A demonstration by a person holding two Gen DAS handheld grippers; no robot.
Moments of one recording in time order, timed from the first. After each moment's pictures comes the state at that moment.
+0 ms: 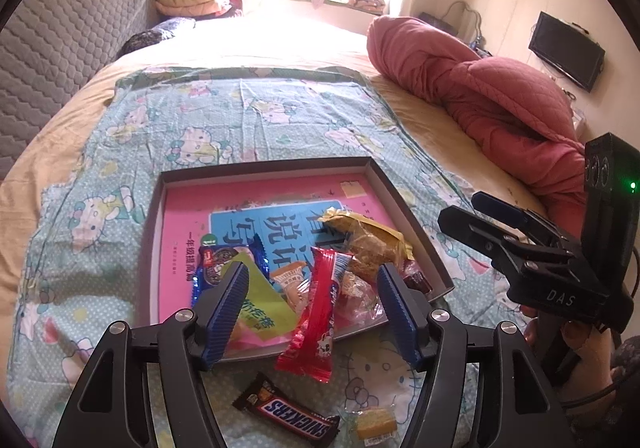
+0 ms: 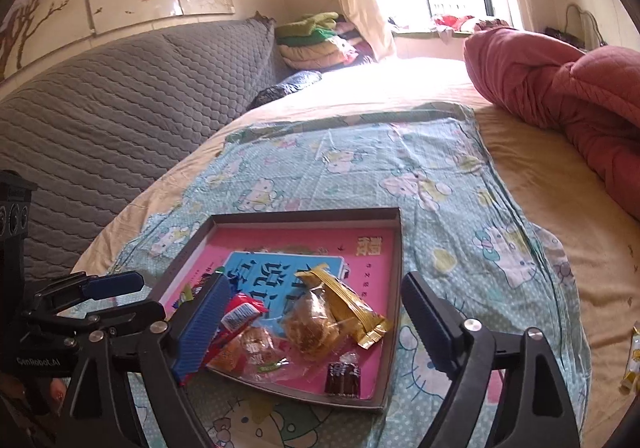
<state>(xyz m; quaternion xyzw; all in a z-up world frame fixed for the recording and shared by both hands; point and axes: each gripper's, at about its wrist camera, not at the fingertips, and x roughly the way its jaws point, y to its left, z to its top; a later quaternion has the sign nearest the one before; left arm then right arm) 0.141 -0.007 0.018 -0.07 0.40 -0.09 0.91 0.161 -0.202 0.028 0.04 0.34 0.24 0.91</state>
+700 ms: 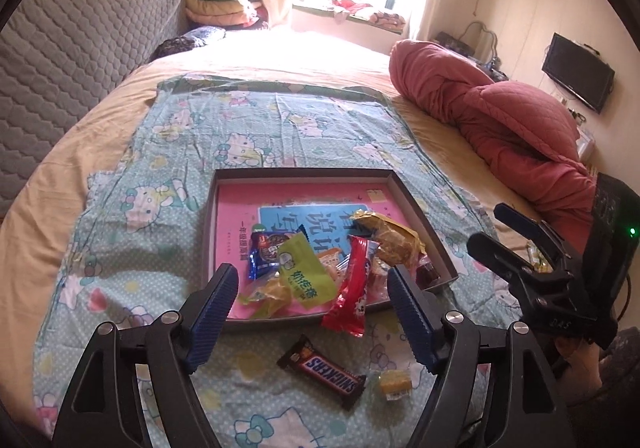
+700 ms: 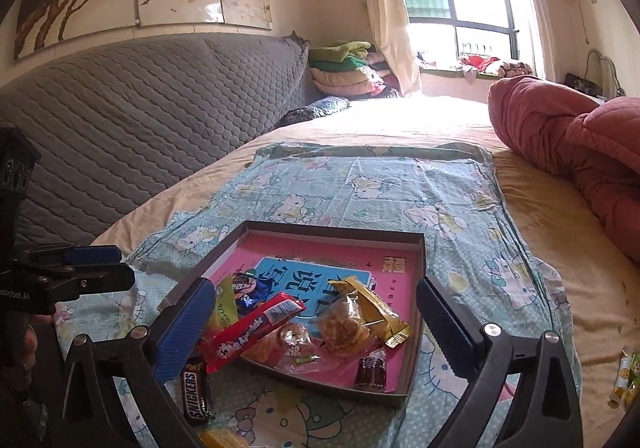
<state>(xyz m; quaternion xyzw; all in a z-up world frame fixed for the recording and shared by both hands) 0.090 0.037 0.042 -0.09 0.39 -0.06 0.92 0.109 -0.184 0.047 0.00 0.28 0.27 0.92</state>
